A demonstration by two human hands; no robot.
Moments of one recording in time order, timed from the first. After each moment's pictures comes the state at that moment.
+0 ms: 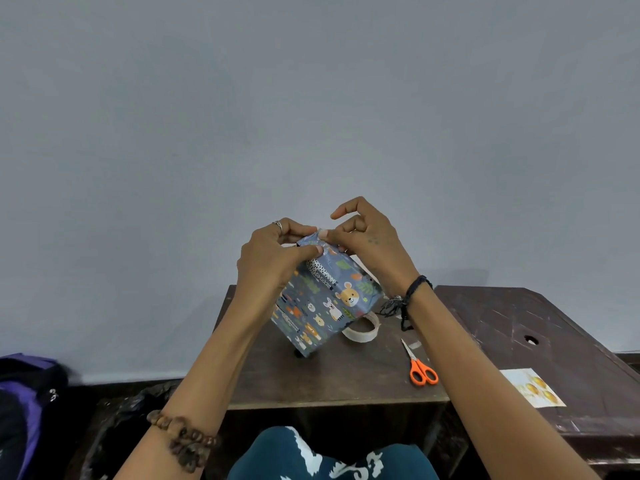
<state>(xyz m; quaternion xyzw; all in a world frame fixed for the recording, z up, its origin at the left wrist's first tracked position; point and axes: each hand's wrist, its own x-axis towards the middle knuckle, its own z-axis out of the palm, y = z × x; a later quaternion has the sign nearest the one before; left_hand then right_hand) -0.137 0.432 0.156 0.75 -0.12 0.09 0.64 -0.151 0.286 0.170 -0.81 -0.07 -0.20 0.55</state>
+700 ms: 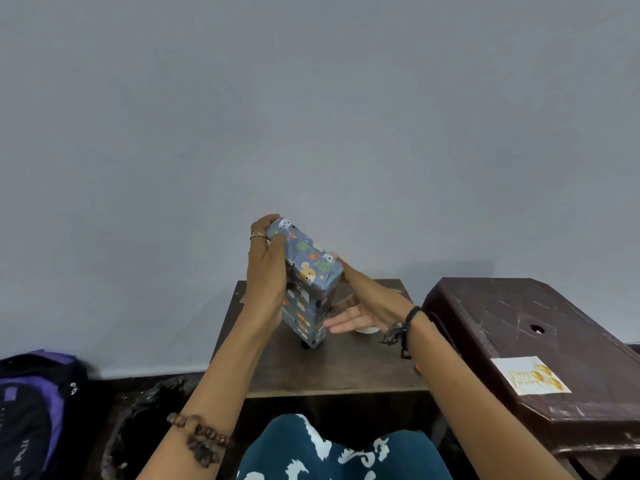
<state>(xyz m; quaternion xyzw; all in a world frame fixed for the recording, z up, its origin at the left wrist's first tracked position) -0.147 0.428 0.135 0.63 -0.07 0.11 0.77 -0.168 0.291 0.126 -0.75 0.10 0.17 0.63</state>
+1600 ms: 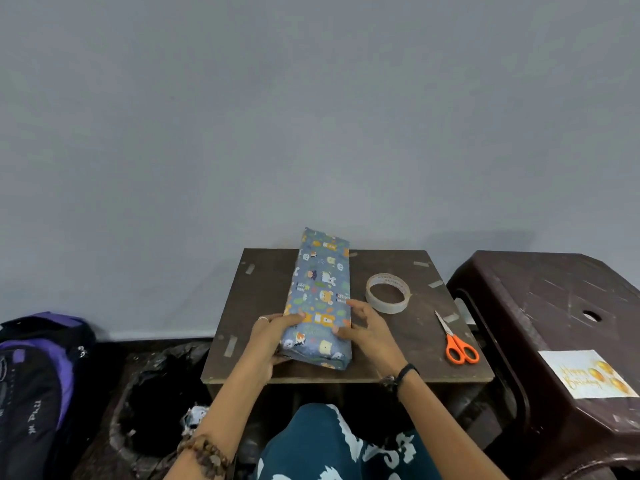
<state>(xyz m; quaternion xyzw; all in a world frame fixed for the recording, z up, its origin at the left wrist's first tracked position) -0.090 0.454 -0.035 0.64 0.20 -0.18 0.72 -0.122 0.288 -0.049 -0.69 0.11 0.02 0.72</state>
